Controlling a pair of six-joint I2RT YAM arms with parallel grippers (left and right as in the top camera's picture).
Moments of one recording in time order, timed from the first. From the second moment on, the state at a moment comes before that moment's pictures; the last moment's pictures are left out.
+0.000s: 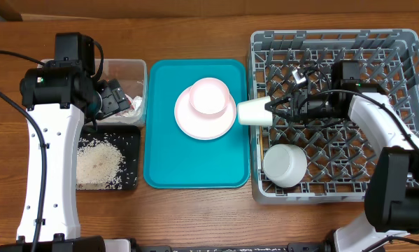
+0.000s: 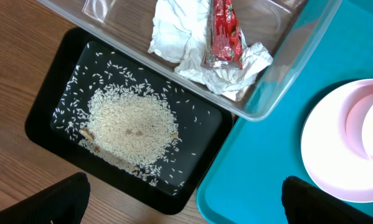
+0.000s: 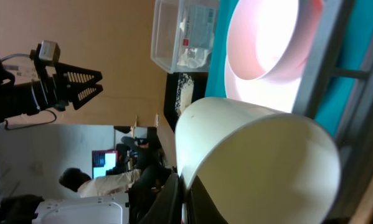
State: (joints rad) left arm 0.04 1.54 1.65 -1.38 -0.18 -0.44; right arm -0.05 1.80 1.20 -0.77 -1.26 0.00
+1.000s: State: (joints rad) left arm 0.04 1.54 1.65 -1.38 -0.18 -0.44; right arm -0.06 1.55 1.30 -1.06 -0.49 0.05
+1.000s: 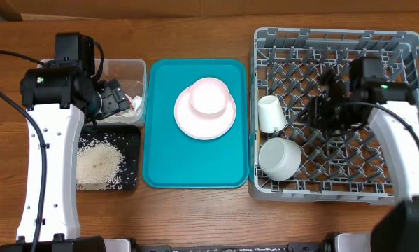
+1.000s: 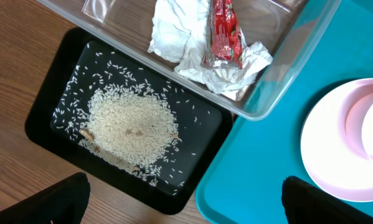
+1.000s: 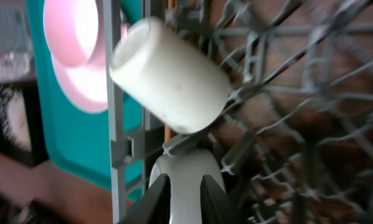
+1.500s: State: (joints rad) left arm 0.04 1.54 1.65 -1.38 -0.18 -0.44; right arm 0.30 1.57 1.33 -0.76 -0.16 0.18
